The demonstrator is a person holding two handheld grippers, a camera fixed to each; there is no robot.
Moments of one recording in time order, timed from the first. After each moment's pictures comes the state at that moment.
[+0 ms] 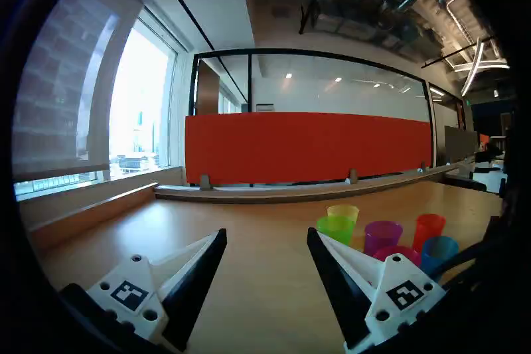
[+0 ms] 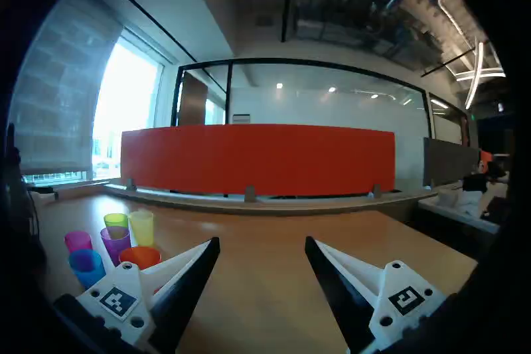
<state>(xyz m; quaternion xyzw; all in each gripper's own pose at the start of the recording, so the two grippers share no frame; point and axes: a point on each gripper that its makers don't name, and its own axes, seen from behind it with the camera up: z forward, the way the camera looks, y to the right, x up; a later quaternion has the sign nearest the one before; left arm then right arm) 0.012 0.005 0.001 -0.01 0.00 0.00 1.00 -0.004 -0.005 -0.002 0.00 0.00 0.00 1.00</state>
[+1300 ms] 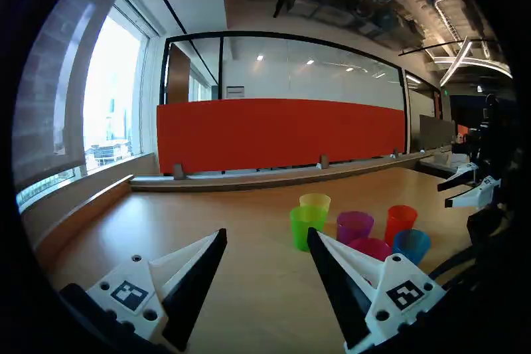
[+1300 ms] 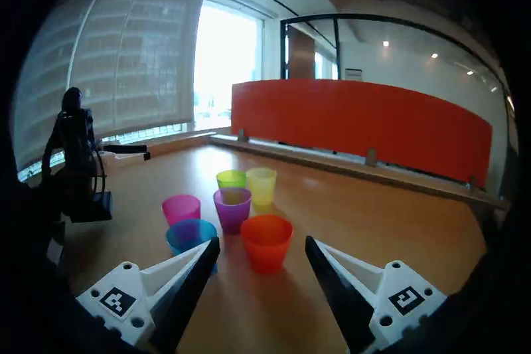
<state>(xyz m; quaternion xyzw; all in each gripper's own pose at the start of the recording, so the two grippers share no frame) 0.019 0.023 -0.013 -0.09 -0.05 0.01 0.99 -0.052 -0.164 -0.049 0.29 -0.14 -0.05 0.95</state>
